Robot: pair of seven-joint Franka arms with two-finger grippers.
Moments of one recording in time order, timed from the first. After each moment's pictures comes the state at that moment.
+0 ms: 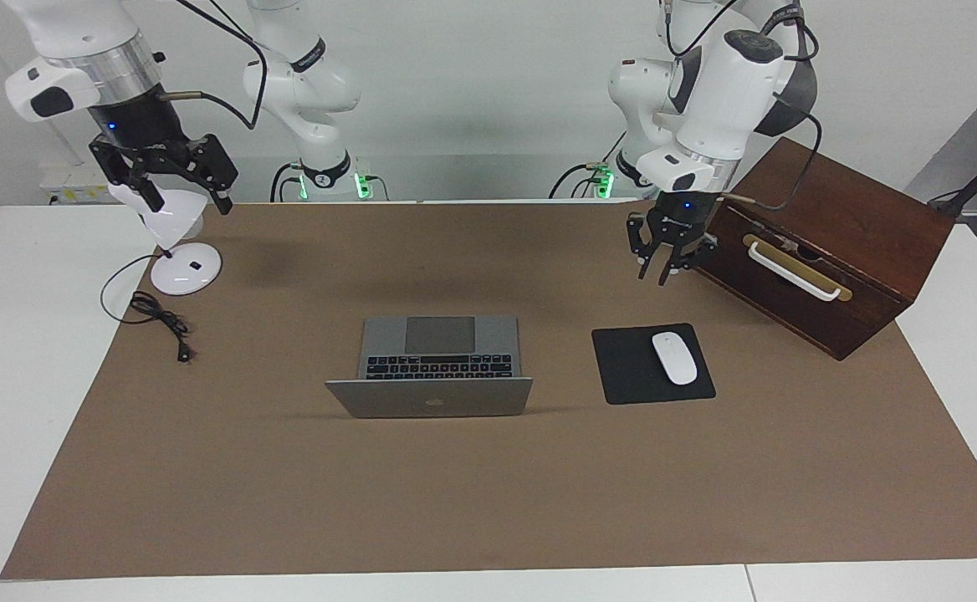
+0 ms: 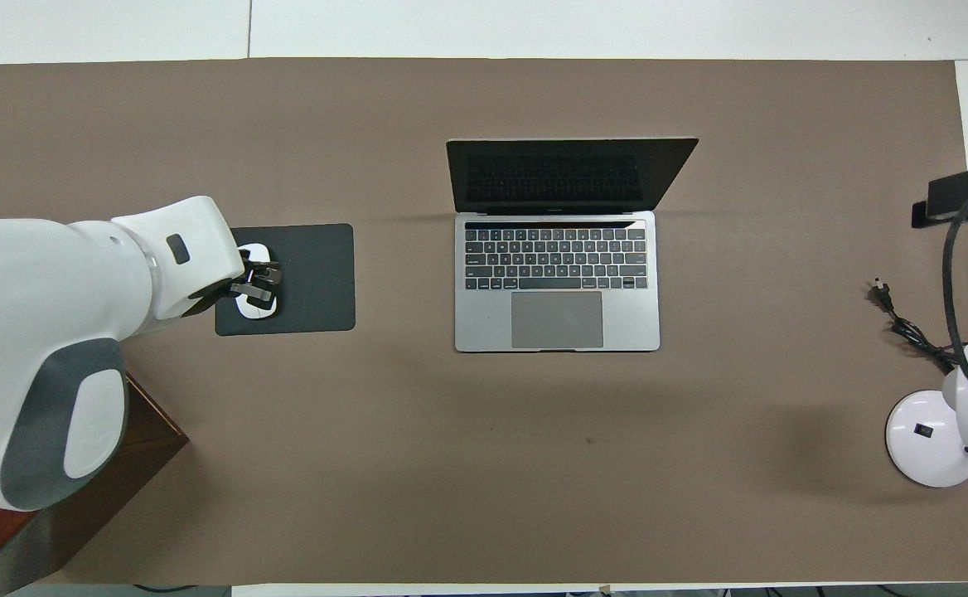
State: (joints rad) left arm -0.28 -0.16 -0.03 -2.04 -0.09 2.15 0.18; right arm -0.11 -0.03 0.08 -1.50 0.03 1.51 0.12
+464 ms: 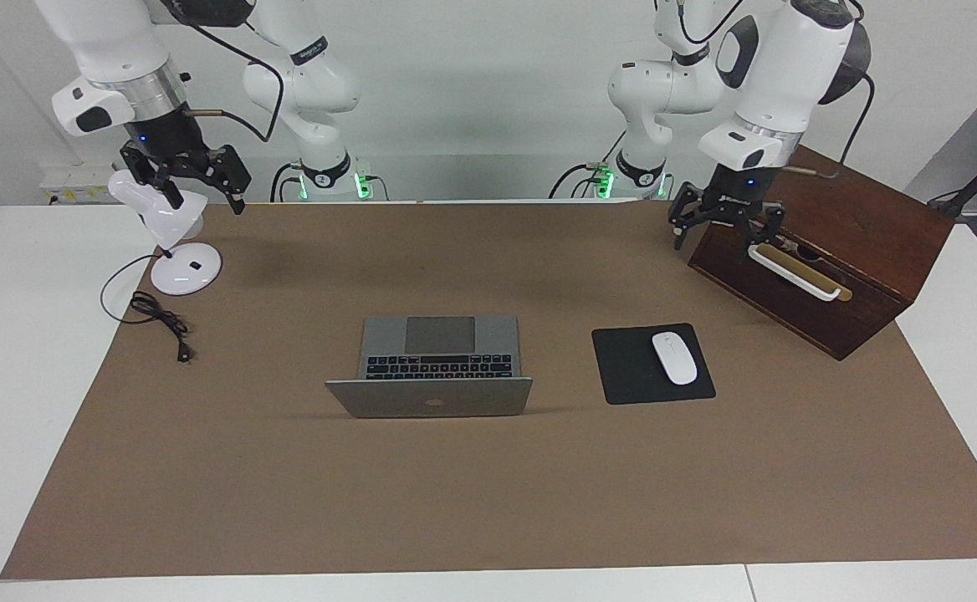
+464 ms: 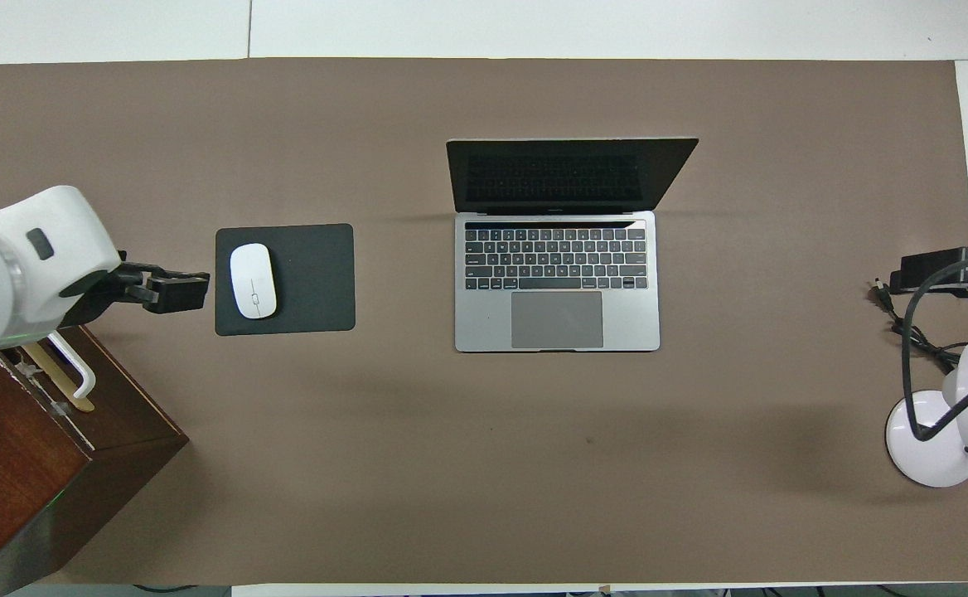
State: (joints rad) left arm -0.13 -0.24 -0.03 -2.04 -0.09 2.04 0.18; right arm -0.12 -0.20 0.08 -1.83 0.03 1.68 0.12
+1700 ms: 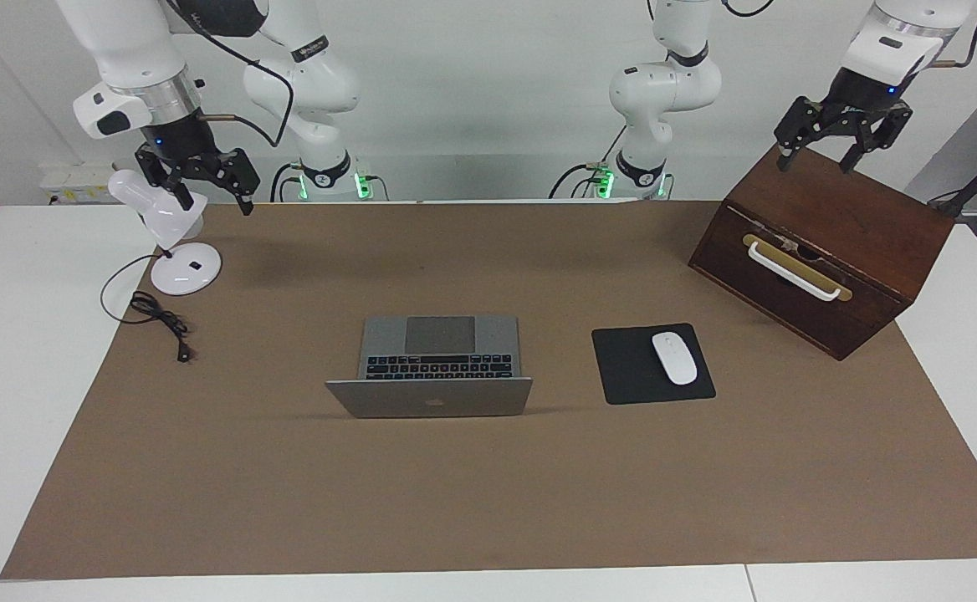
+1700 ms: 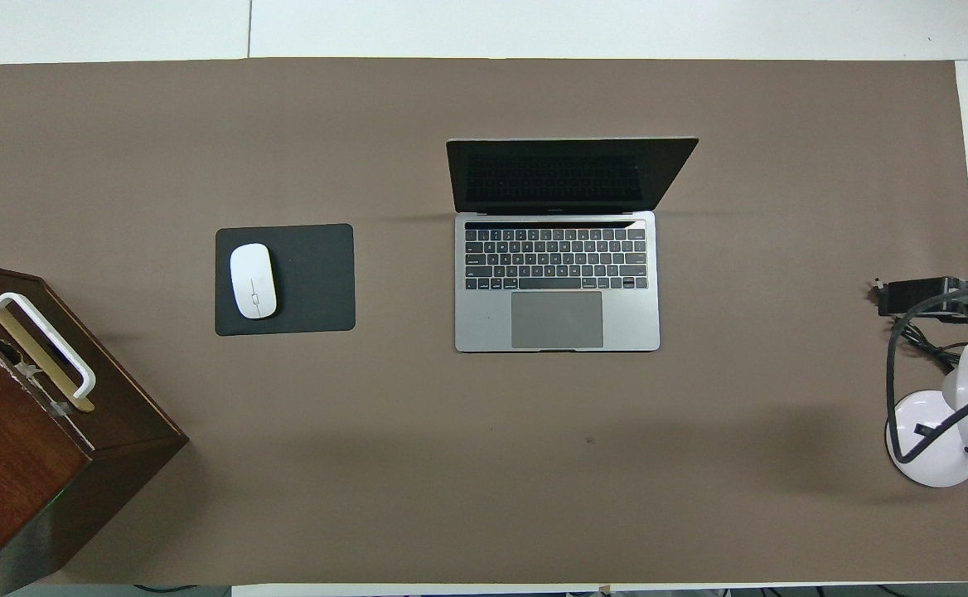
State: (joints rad) left arm 0.06 -0.15 -0.05 -1.58 -0.03 1.47 0.10; right arm -0.12 -0.25 0.08 -1.90 0.03 1.70 0.07
